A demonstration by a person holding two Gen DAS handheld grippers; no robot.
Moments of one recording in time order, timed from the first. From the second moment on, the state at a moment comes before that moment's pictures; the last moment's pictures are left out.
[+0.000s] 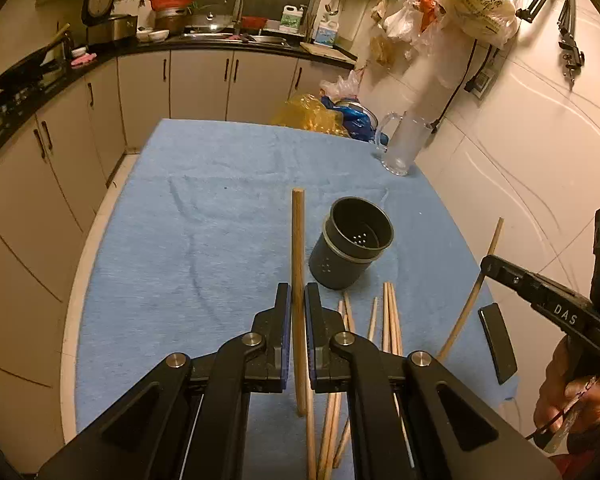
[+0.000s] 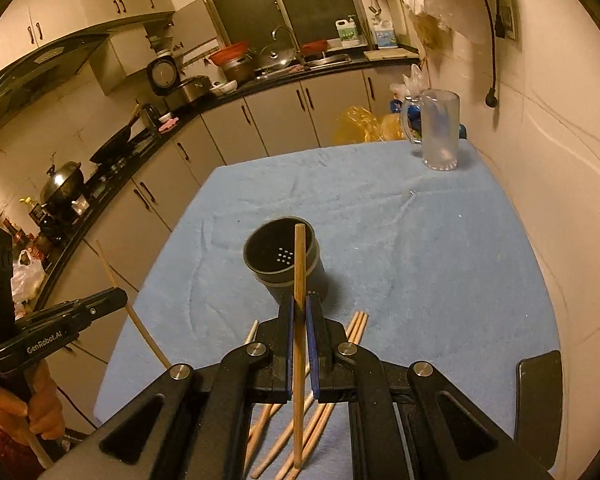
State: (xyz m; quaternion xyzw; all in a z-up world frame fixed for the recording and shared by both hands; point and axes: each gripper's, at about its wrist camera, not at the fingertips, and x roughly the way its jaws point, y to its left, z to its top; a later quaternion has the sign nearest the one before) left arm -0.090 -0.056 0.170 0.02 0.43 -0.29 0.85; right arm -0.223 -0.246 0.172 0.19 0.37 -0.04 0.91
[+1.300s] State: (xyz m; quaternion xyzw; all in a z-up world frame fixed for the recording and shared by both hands) left arm -0.081 -0.050 0.221 0.02 0.40 -0.31 0.87; right arm -0.236 -0.269 0.230 0.24 0.30 -0.03 0.92
